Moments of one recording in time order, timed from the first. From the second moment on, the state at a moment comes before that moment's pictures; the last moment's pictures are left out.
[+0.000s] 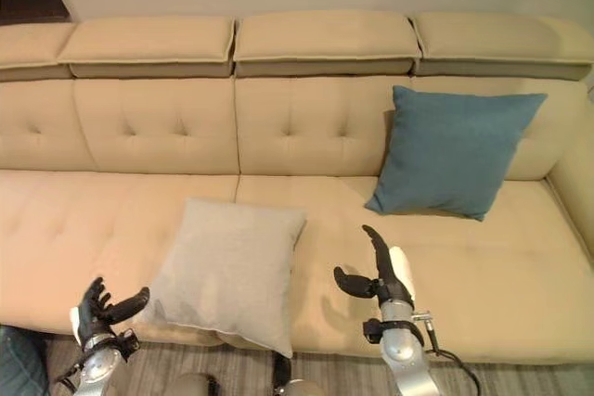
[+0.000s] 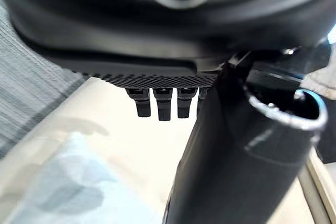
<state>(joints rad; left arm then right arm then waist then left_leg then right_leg) 0.13 0.22 0.10 0.50 -0.31 -0.14 0.48 0.10 -0.45 0.10 0.29 -0.14 -0.14 -0.31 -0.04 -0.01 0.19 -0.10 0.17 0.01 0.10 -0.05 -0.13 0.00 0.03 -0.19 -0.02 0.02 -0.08</state>
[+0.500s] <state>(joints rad) -0.17 0.31 -0.16 0.74 -0.41 -0.11 0.34 -0.49 -0.54 0.32 0.52 -0.06 -0.12 -0.34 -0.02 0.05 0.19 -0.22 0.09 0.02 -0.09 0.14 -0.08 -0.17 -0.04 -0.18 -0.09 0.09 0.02</state>
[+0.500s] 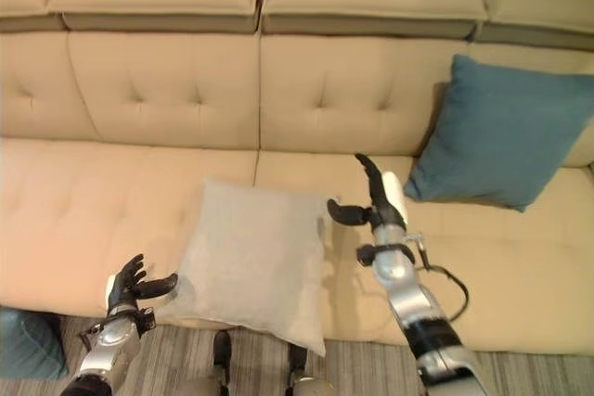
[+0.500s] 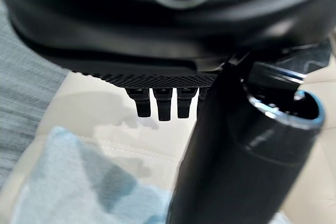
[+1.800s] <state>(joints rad) -0.33 0.37 -0.38 0.77 -0.74 -0.02 0.20 -0.58 -0.50 0.40 0.59 0.03 0.11 -0.22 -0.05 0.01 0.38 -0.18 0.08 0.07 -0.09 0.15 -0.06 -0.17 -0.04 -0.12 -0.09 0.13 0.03</state>
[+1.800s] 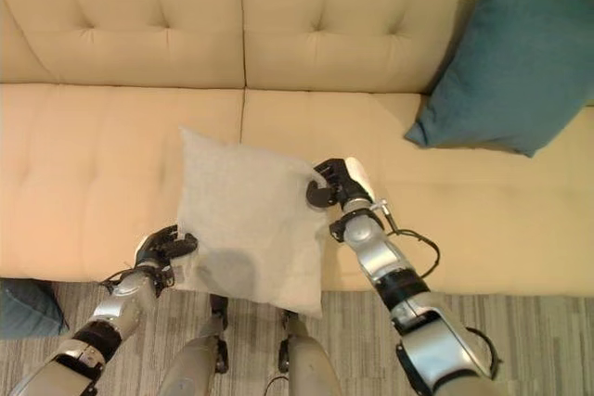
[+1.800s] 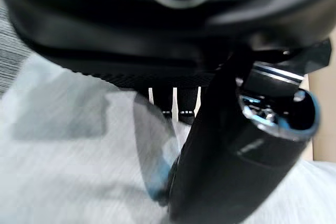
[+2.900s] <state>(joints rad) -1.23 0.46 -0.47 1.18 -0.21 -0.04 0.44 -1.64 -0.60 0.83 0.82 -0.25 0.08 -0.51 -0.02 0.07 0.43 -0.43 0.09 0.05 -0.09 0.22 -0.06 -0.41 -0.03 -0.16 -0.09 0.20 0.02</state>
